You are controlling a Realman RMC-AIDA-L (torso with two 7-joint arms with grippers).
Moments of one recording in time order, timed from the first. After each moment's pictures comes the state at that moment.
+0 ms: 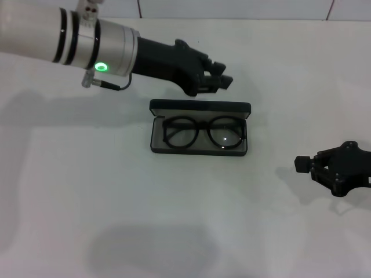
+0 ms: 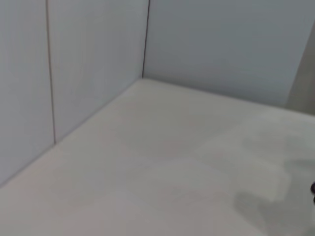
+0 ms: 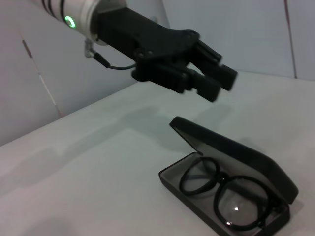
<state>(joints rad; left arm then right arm) -0.91 -2.05 1.04 0.57 1.97 1.30 -1.59 0.17 2.02 -1.25 -1.06 -1.70 -1.36 1.63</state>
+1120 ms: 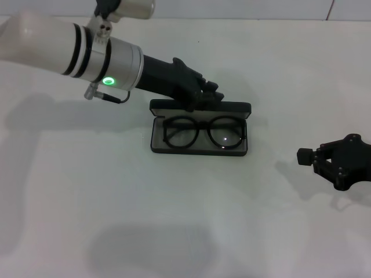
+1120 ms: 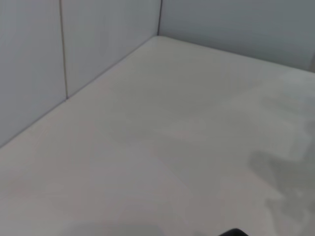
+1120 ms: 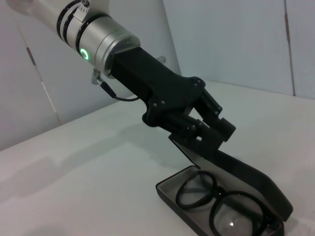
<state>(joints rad) -0.92 -2.07 1.05 0.55 2.08 1.23 -1.64 0.16 2.02 -1.23 -1.06 -1.67 -1.36 1.59</state>
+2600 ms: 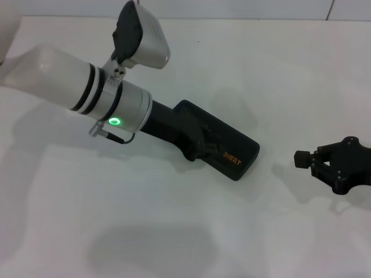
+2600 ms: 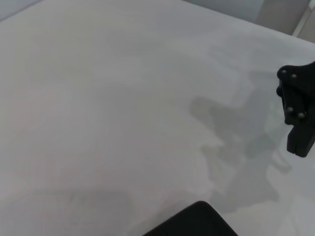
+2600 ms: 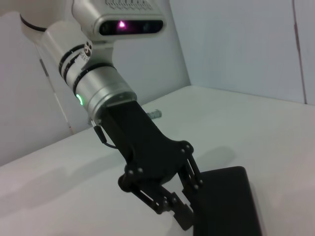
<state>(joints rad) -0.91 -2.09 1.15 0.48 2.09 1.29 -1.63 0.16 2.02 -1.23 -1.02 -1.63 -1.39 1.55</state>
